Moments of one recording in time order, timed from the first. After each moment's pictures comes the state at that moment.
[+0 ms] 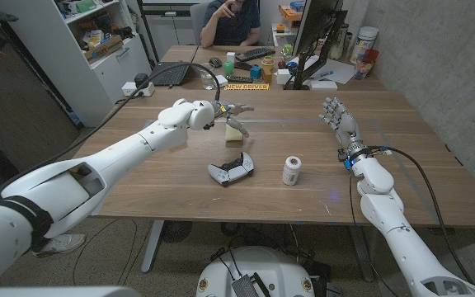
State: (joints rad) left arm 0.30 0.60 0.92 -1.45 0.77 0.10 -0.41; left_hand 0.55 -0.16 0.24 -0.15 0.31 -0.17 -0.22 0.18 0.18 -0.17 0.01 0.19 0.19 -0.04 0.10 0.18 0.18 0.27 0.21 0.26 0.18; right arm -0.99 -0.26 -0.01 -1.33 0.29 0.44 0.21; right_hand 0.06 0.06 0.34 0.03 0.19 0.17 -0.03 0.19 0.19 0.18 0.04 0.19 0.19 0.10 0.08 0.20 0.19 0.27 0.08 0.20 0.17
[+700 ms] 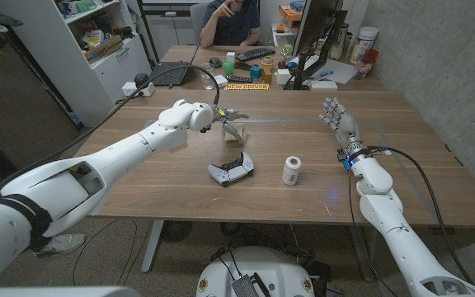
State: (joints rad) left arm 0.28 0.60 0.95 -1.43 0.81 0.12 -0.48; left_hand 0.56 -0.16 0.23 -0.15 0.33 -0.17 -0.22 0.18 0.18 -0.17 0.01 0.20 0.19 -0.02 0.11 0.19 0.18 0.29 0.22 0.26 0.19; right arm -0.99 -0.26 -0.01 -1.33 0.28 0.44 0.20; right_hand 0.06 0.06 0.34 0.03 0.19 0.18 -0.04 0.19 0.19 0.18 0.04 0.19 0.19 0.10 0.08 0.20 0.19 0.27 0.08 0.20 0.17
